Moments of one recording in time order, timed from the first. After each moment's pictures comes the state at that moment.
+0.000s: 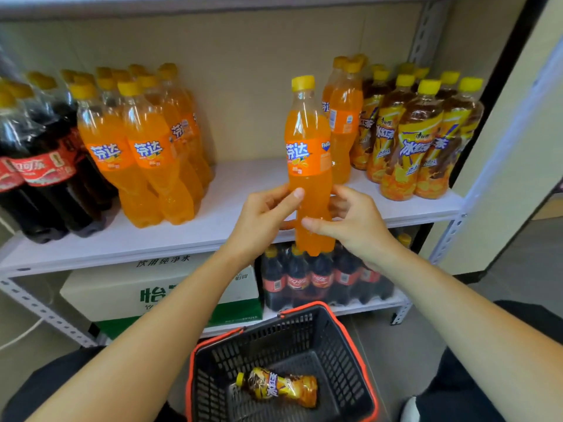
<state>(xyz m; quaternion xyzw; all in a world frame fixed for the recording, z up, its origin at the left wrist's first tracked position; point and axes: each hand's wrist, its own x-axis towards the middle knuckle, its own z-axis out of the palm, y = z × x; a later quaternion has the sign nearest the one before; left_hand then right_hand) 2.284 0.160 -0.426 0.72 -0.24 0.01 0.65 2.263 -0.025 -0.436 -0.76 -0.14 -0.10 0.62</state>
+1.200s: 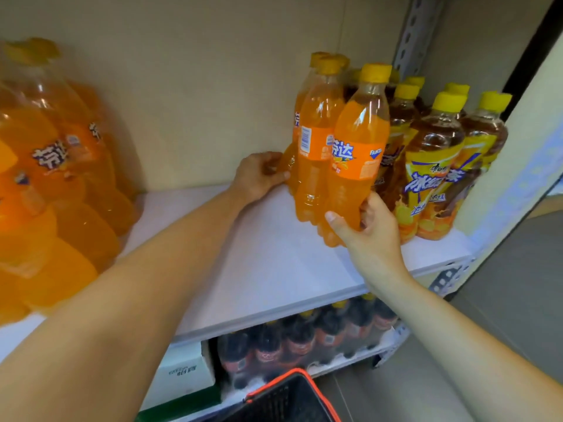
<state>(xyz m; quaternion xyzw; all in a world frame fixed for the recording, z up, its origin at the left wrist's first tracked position) 2.581 0.083 -0.457 0.86 -0.25 0.06 0.45 2.379 -0.080 -0.476 -0.73 0.02 -0.29 0.62</state>
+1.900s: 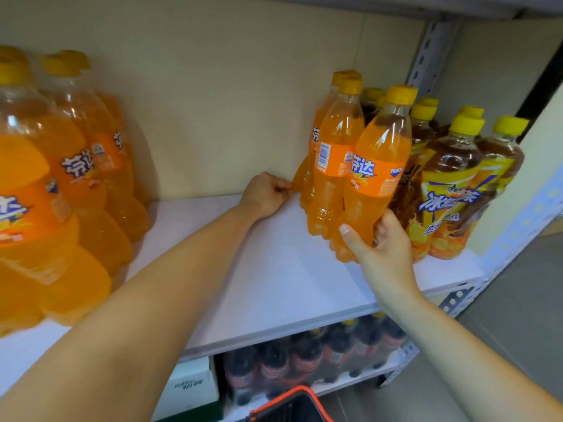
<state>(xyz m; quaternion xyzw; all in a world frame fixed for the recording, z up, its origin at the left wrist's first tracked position) 2.583 0.085 -0.467 0.87 -0.24 0.05 0.43 2.383 -0.080 -0.481 -0.73 0.02 -0.30 0.61</state>
